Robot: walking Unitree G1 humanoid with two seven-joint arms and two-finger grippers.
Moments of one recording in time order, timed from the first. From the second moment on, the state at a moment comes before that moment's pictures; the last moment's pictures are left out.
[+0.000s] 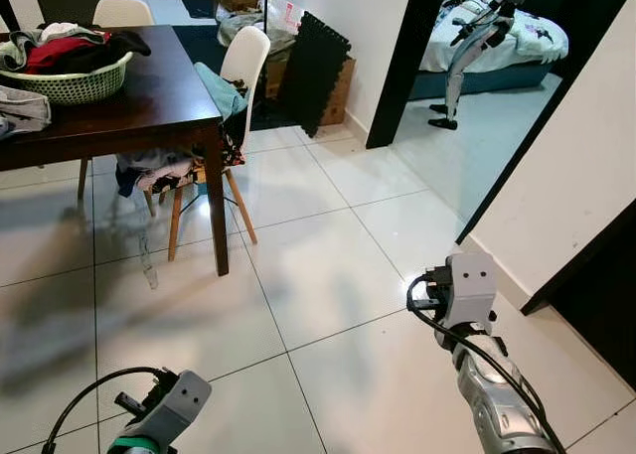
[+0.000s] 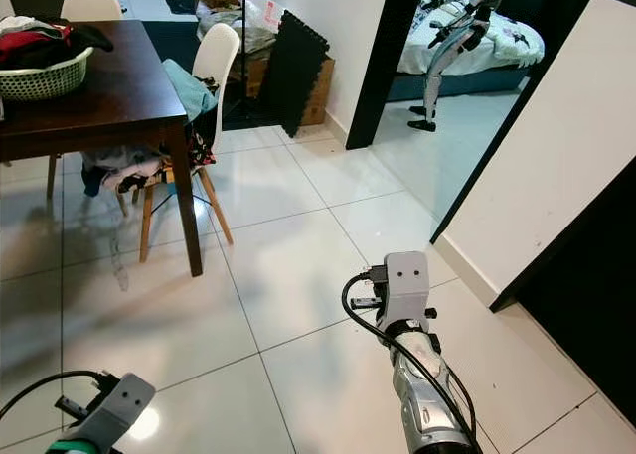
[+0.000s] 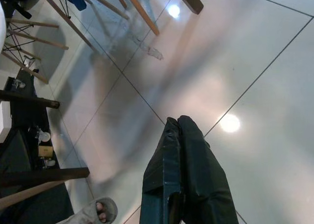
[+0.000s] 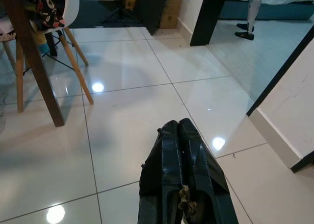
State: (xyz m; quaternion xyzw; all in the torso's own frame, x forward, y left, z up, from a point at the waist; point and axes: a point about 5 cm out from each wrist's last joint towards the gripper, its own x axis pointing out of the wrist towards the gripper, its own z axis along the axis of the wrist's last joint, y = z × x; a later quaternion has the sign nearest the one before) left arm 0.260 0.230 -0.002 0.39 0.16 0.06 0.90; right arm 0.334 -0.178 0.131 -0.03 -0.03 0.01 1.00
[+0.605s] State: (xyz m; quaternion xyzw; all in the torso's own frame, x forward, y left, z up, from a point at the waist) left arm 0.263 0.223 -0.001 0.40 0.15 0.04 0.90; right arm 0.335 -0.173 0.135 -0.02 -0.04 0.01 1.00
